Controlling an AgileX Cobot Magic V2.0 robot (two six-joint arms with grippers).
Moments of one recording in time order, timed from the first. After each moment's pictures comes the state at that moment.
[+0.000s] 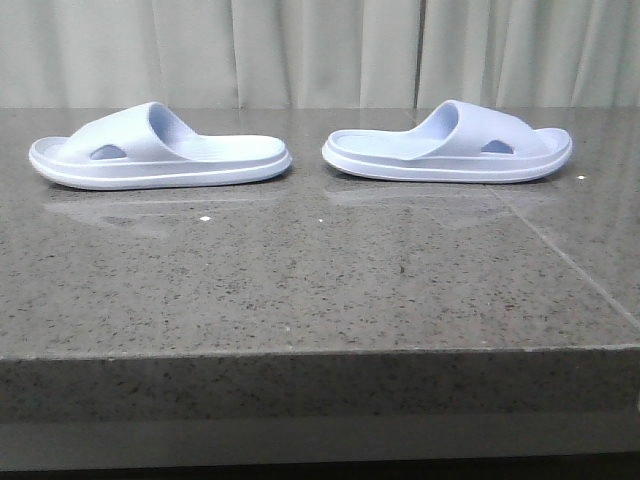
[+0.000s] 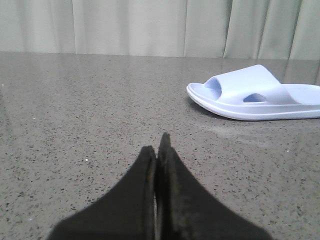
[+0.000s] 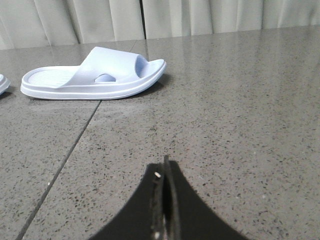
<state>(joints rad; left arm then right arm) -0.01 0.00 0.00 -0.05 0.14 0.02 0.06 -0.01 0.03 0.05 0.14 0.10</state>
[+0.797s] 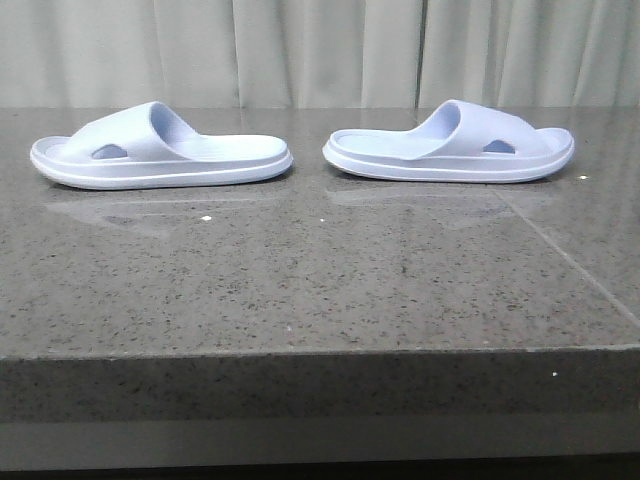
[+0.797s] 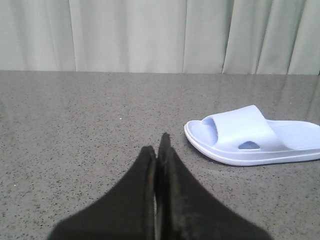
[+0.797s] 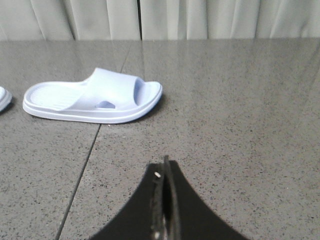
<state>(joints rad) -0.01 0.35 -0.37 -0.04 0.24 0.02 0.06 0.29 -0.41 -0.02 0.42 0.10</state>
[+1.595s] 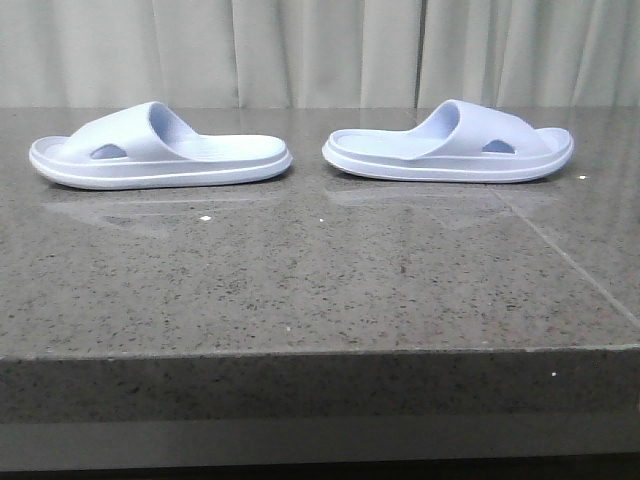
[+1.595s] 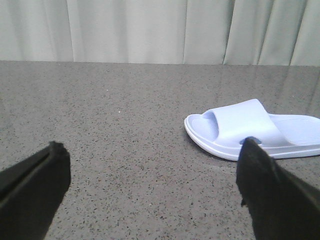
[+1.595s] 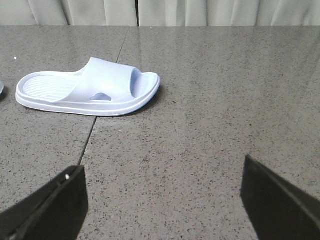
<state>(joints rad) -0.01 0.38 -0.38 -0.04 0.24 0.02 0.06 0.34 -0.43 -0.03 0.43 0.10</state>
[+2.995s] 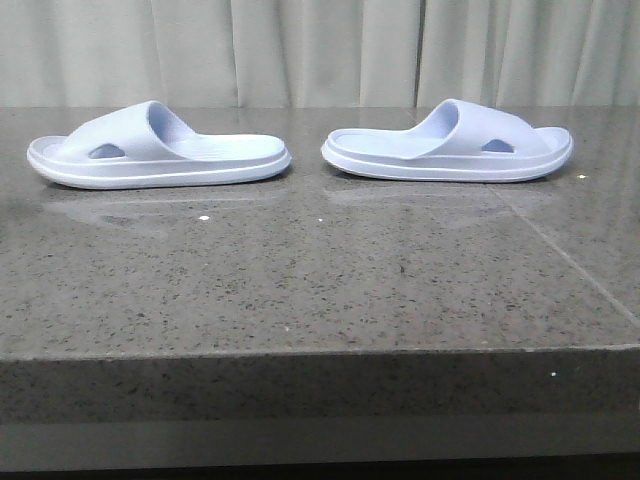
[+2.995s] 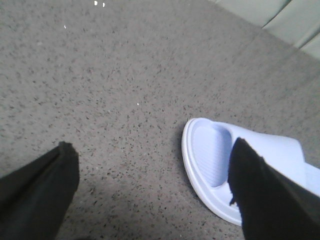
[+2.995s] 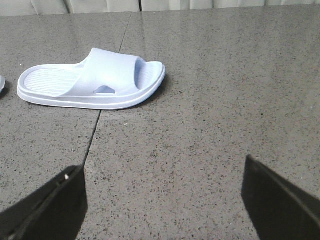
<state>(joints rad) 0.06 1.26 -0.89 -0.46 0.31 0.02 0.06 0.42 -0.46 0.01 0.42 0.10</state>
